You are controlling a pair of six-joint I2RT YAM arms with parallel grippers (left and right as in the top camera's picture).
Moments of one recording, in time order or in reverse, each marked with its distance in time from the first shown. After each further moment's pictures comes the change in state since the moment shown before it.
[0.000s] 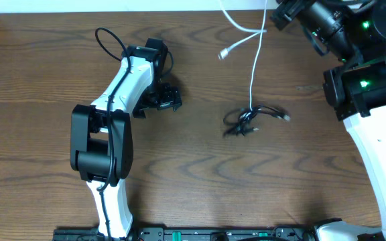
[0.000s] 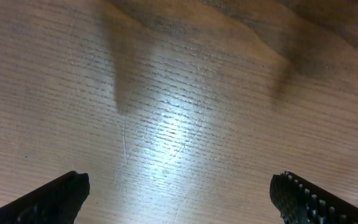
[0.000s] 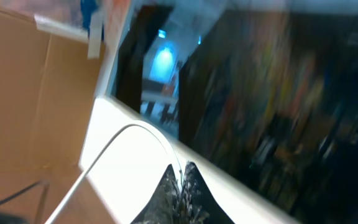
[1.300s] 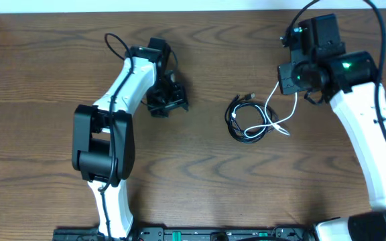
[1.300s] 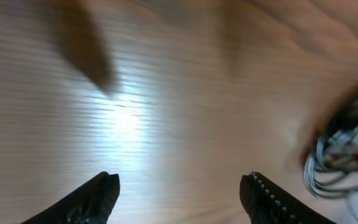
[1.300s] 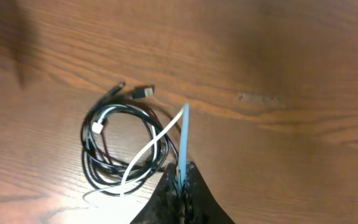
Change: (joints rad) left arm -0.030 0.000 0.000 0.031 0.288 0.064; right arm -0.018 0.137 0.006 -1.269 0.634 0.143
